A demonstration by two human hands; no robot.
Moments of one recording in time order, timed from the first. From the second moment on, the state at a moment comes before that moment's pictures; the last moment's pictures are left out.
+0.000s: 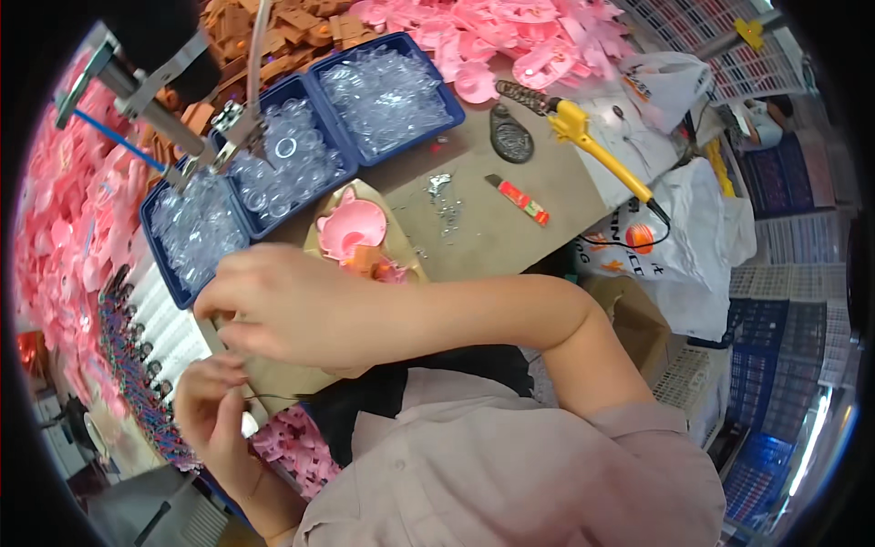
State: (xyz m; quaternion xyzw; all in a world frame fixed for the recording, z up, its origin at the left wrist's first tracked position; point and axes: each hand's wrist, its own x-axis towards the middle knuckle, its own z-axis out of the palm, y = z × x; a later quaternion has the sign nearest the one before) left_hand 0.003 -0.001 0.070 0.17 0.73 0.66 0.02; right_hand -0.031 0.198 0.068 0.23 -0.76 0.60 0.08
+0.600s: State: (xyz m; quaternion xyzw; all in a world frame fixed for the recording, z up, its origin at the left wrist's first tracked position) left_hand 0.013 0.060 0.023 0.12 0.80 0.58 0.12; right_hand 0.026 0.533 0.046 -0.07 -0.91 0.31 0.27
